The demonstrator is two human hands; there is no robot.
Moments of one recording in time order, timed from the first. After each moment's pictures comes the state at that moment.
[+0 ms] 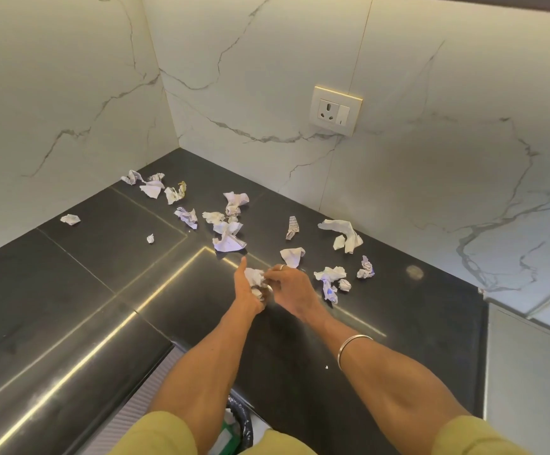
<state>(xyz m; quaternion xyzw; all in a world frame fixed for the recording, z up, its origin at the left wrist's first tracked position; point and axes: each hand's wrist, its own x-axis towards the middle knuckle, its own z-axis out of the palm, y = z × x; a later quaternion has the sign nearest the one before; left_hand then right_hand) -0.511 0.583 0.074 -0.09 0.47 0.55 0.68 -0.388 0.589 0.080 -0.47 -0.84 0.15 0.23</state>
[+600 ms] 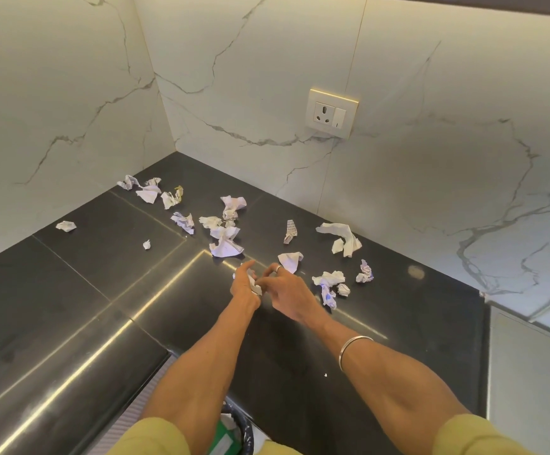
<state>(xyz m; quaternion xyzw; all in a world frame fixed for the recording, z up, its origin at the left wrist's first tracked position) -0.513 0.606 0.073 -0.12 0.55 0.57 0.60 -0.381 0.600 0.080 -0.40 -0.88 0.14 0.18</state>
